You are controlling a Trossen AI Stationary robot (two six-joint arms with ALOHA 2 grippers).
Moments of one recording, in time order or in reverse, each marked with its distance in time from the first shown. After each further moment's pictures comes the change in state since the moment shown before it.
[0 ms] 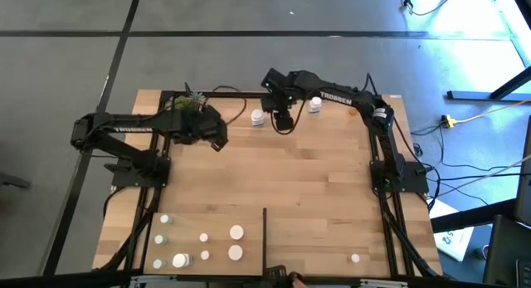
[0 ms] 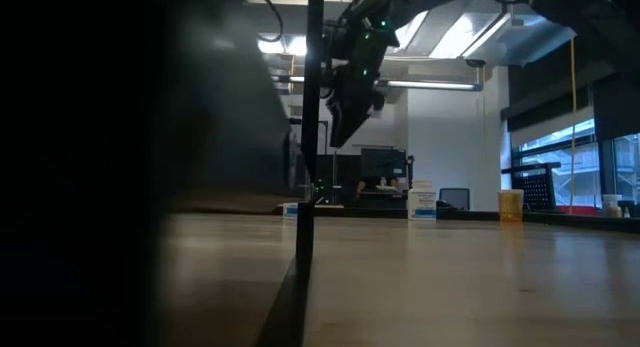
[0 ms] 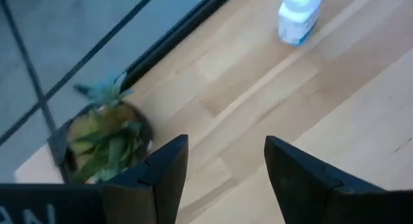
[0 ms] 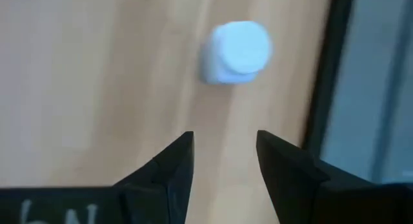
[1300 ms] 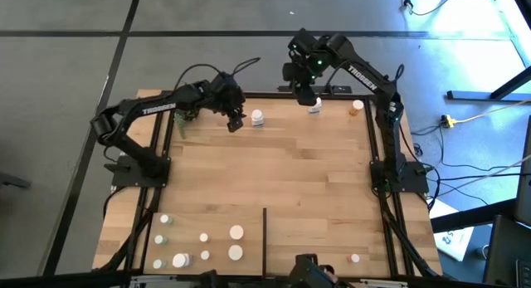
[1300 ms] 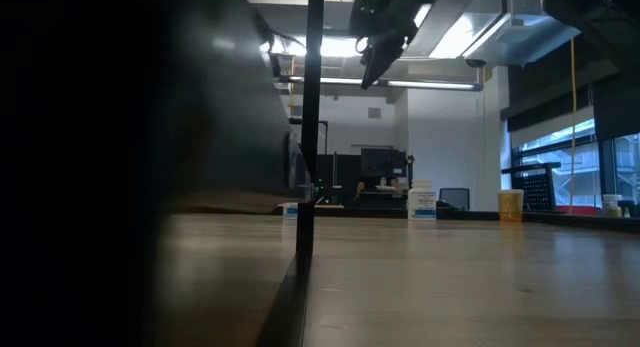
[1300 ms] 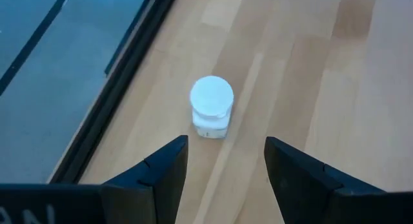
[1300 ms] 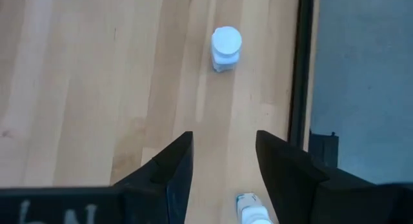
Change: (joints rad) left arm 0.466 0.220 0.002 0.618 0.735 0.829; right arm -0.177 -0.051 0.391 -0.453 -0.250 -0.020
